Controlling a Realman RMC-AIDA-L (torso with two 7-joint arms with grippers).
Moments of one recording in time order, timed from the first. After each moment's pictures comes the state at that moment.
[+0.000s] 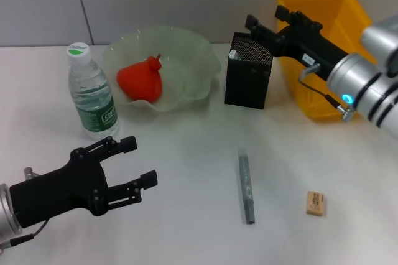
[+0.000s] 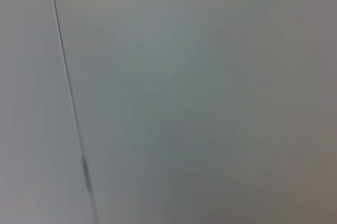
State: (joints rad) left arm -0.37 -2.06 0.69 0.46 1.78 1.67 -1.04; right arm 0.79 2.09 -1.05 -0.09 -0.78 -1.01 0.71
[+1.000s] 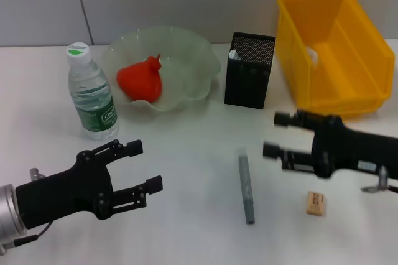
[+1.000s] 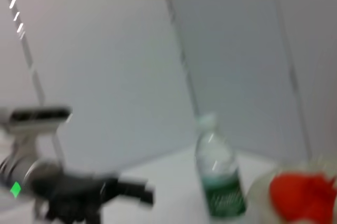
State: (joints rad) left arm -0.38 -2.06 0.71 0.46 1.79 1.67 -1.04; right arm 0.45 2.00 -1.04 -0.47 -1.49 -1.52 1.16
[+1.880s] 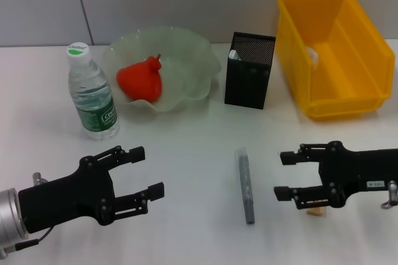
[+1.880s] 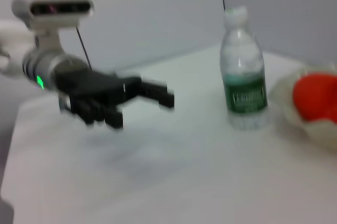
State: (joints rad) left arm -0.38 -2.07 0.71 0.45 1.82 1.66 -1.04; right arm 0.44 2.01 -1.03 -0.76 -1.87 -1.55 1.42
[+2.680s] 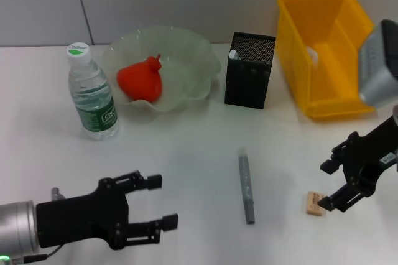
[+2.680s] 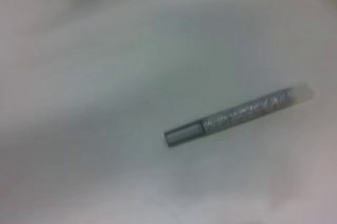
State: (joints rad) left arm -0.39 -2.06 0.80 0.45 1.85 1.64 -1.08; right arm 0.71 2.07 -1.06 -1.16 -2.62 -1.77 1.89
